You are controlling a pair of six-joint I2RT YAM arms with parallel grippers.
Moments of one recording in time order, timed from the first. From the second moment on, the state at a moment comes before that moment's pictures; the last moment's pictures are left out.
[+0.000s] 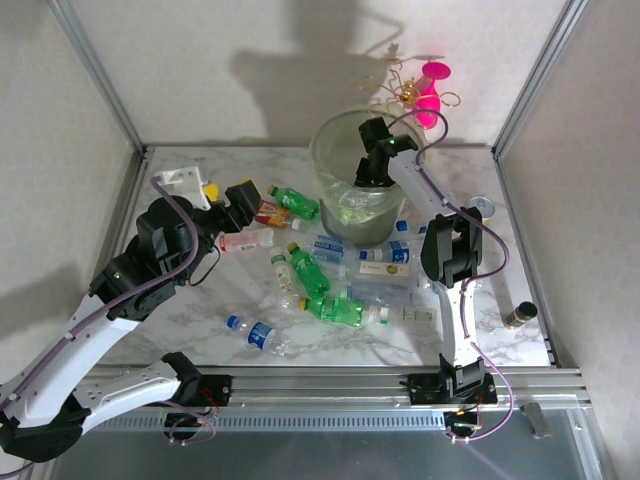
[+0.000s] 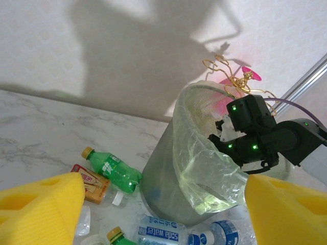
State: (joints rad) left arm -0.70 0.92 1.24 -0.51 -0.43 -0.54; right arm 0.39 2.23 2.13 -1.05 0.10 0.63
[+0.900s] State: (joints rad) left arm -0.68 0.92 1.19 -0.52 -0.47 -0.62; right arm 0.45 1.81 2.02 -0.86 0.10 0.57
